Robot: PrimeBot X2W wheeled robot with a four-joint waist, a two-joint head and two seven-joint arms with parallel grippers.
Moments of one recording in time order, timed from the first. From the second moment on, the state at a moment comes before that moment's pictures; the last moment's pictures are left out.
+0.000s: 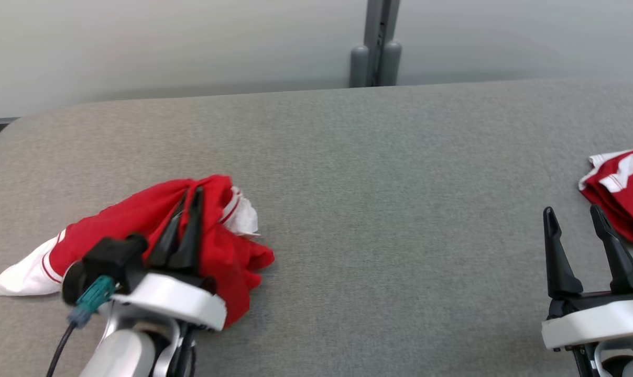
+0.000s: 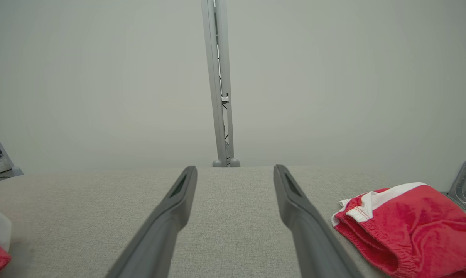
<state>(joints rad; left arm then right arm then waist) -0.15 0.27 -0.33 -0.07 -0.46 0.20 -0.08 -0.01 -0.07 -0.06 -0.10 0.18 0.13 -0.07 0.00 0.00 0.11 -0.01</state>
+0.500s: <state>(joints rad) -0.48 0.14 -0.54 0.10 -0.41 0.05 -0.01 -0.09 -0.06 -0.01 -0.04 0.22 0.13 -0.13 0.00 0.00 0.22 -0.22</state>
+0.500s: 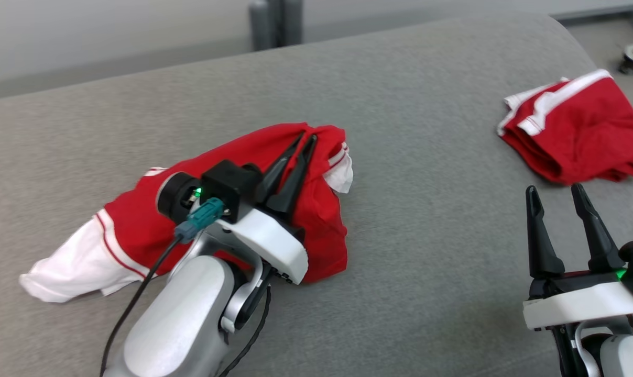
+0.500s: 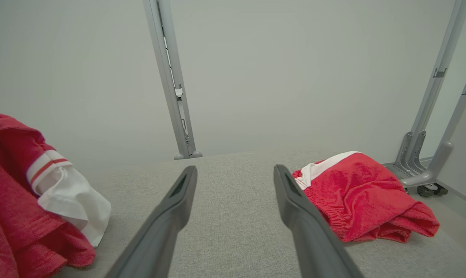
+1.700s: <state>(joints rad) -0.30 0.25 -0.36 0.21 -0.50 0.19 -0.20 -0.08 -0.06 -0.05 0.02 0.20 0.13 -0.13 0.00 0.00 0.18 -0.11</state>
